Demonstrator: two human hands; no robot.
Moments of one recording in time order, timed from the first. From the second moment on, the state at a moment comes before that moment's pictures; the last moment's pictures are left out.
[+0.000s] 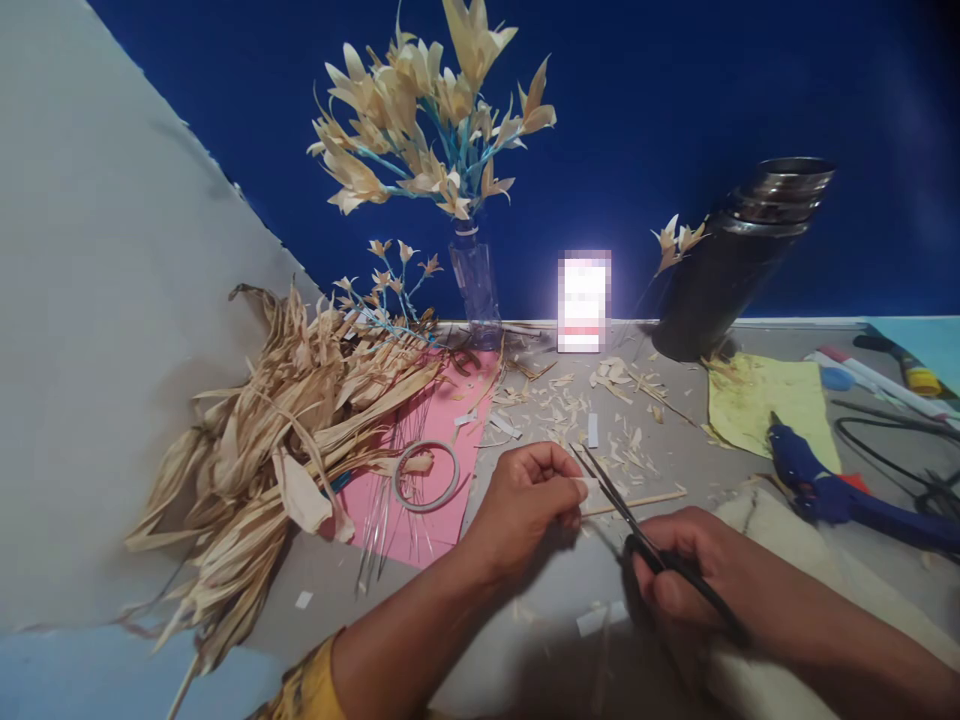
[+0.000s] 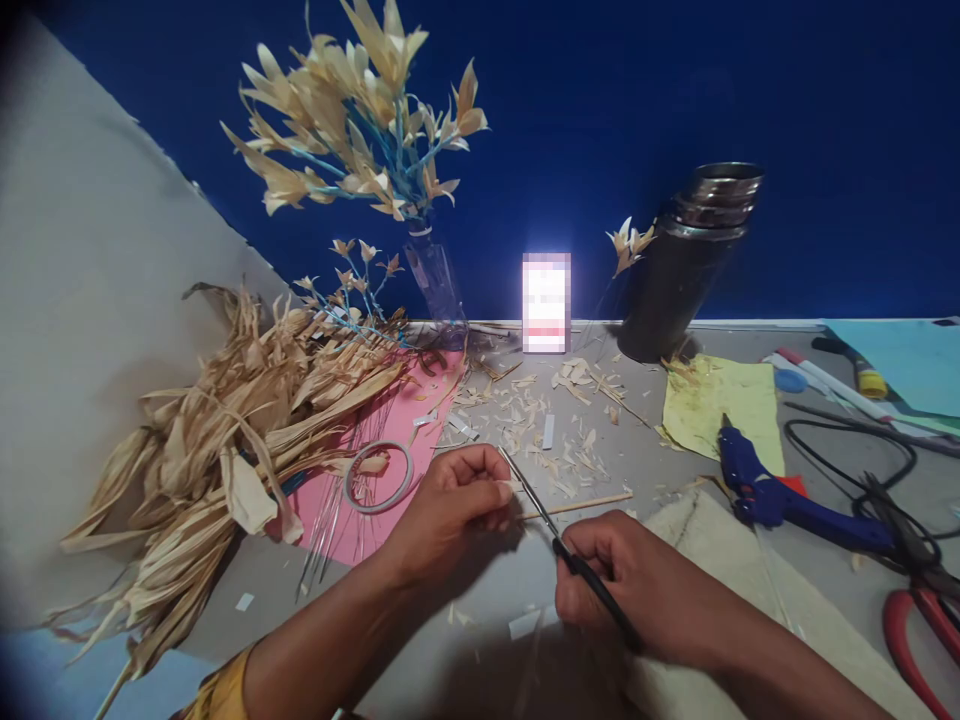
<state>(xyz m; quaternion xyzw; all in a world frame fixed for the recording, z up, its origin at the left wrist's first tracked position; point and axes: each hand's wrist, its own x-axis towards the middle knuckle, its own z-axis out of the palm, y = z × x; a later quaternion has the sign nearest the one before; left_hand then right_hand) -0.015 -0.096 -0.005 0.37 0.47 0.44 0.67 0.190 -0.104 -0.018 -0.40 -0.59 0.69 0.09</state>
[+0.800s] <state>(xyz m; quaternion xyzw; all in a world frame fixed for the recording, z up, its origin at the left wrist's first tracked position) -0.031 -0.087 0.003 0.35 0.44 0.40 0.73 0.196 -0.101 -0.024 -0.42 -0.59 0.68 0.08</state>
